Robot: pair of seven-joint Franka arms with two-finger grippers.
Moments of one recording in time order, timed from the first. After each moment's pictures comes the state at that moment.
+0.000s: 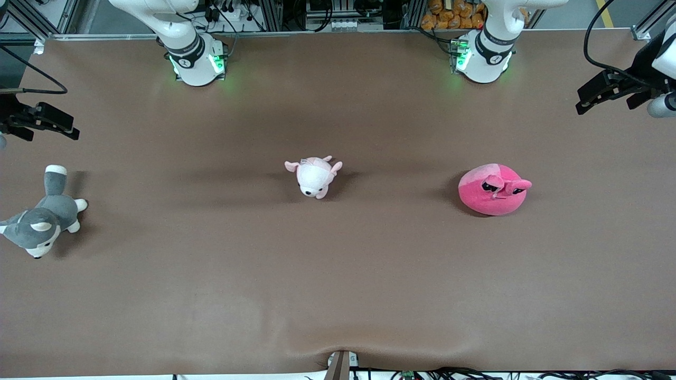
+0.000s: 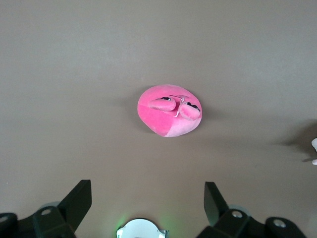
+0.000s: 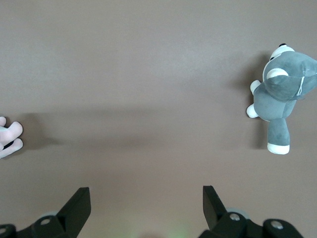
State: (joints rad) left arm -0.10 -0.07 0.00 -1.51 0.05 1.43 -0.20; right arm -0.06 -0.02 -0.02 -1.59 0.01 1.50 -0.08
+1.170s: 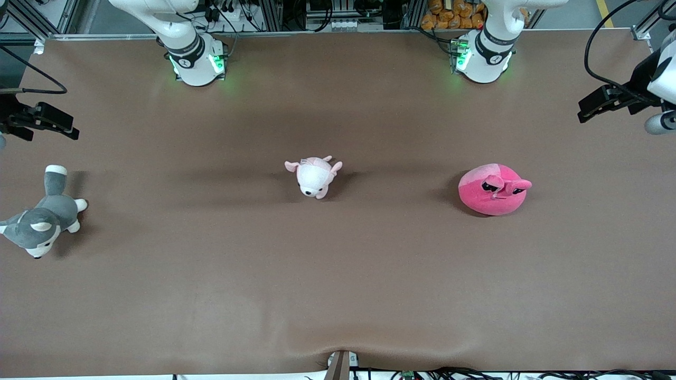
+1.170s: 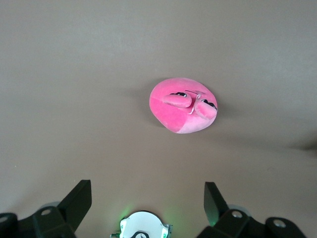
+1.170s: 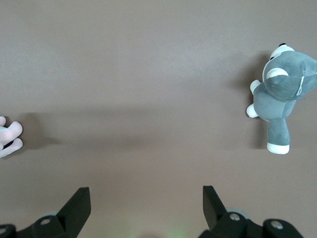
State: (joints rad) left arm -0.10 -0.02 0.01 -1.51 0.09 1.40 -0.24; right arm -0.06 -0.02 -0.02 -1.59 0.01 1.50 -0.08
